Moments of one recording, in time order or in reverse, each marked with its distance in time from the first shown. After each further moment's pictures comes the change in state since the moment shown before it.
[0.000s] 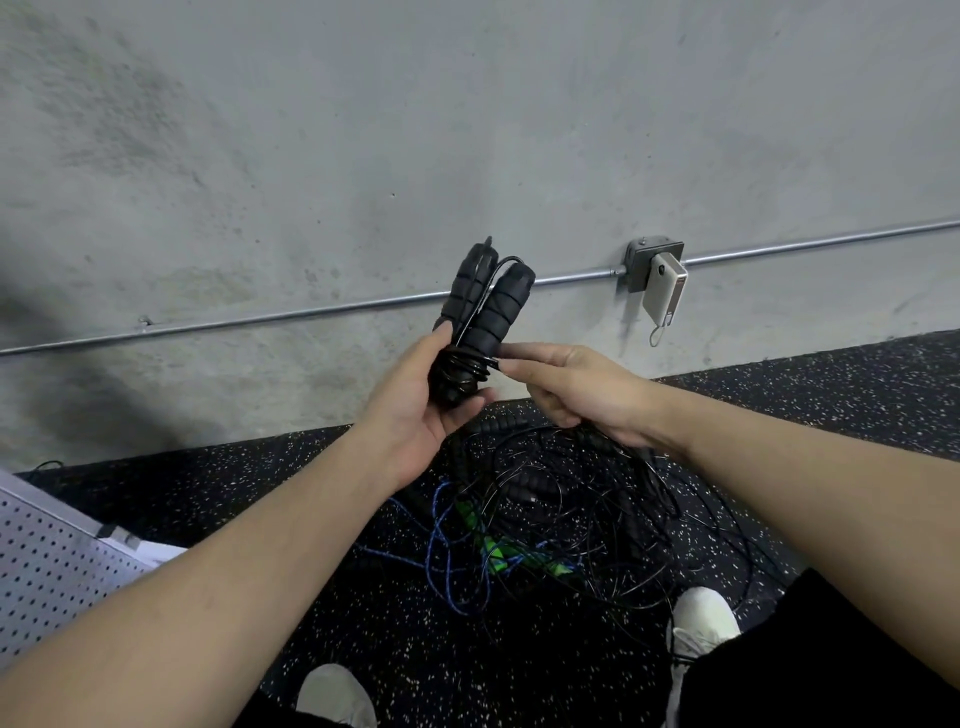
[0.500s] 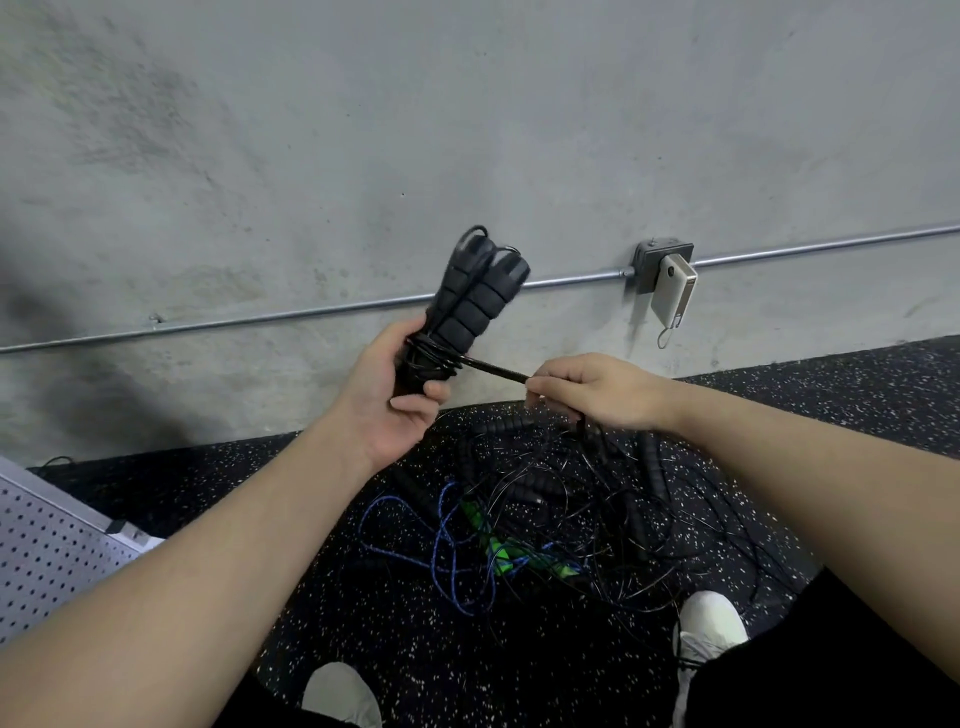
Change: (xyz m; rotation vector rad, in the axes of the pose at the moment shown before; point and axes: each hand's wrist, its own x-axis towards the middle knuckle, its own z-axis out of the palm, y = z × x) left_hand 0.012 0.022 -0.029 -0.178 -0.097 -0.169; right_hand 0.001 0.003 -0.021 -0.608 -0.104 -0.099
